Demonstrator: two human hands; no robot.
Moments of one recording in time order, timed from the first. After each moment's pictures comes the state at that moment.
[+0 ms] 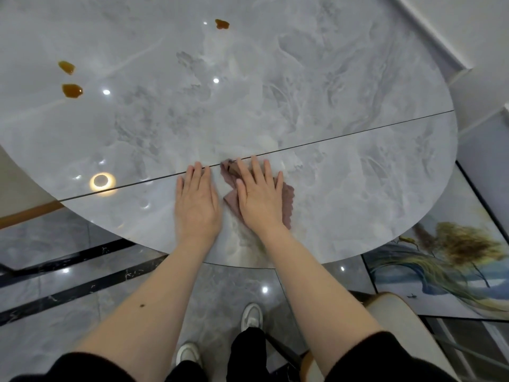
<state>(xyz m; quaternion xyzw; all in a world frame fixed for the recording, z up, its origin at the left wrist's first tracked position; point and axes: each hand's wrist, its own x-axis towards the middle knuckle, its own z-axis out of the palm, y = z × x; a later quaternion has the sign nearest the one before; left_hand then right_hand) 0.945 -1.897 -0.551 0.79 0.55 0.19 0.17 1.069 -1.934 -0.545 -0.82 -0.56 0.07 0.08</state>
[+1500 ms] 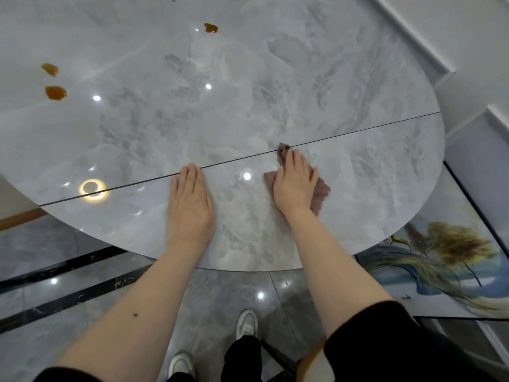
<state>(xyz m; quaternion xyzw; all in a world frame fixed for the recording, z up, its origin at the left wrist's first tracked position) 0.949 -1.900 -0.553 0.83 0.52 0.17 0.13 1.151 -1.932 -0.544 -0.90 -0.42 0.02 0.11</state>
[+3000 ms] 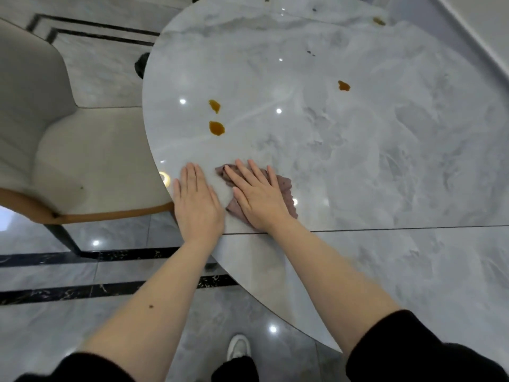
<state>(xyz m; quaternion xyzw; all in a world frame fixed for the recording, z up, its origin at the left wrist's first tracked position) 0.774 -1.753 -0.558 0.67 0.71 0.21 0.09 0.913 -1.748 -0.537 -0.62 -0.78 0.09 0.04</state>
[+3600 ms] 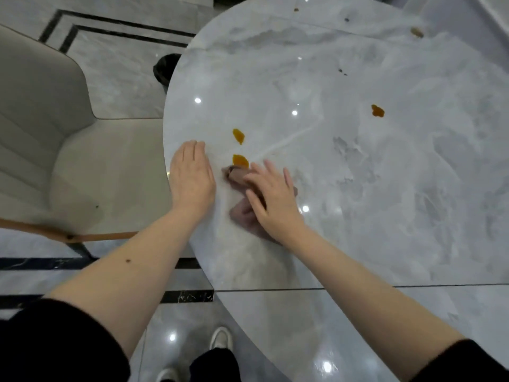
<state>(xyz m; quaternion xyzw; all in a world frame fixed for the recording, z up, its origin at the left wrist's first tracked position) 0.726 -1.610 -0.539 0.69 0.68 0.23 0.05 0.899 -1.670 -0.523 -0.59 -0.76 0.15 0.22</state>
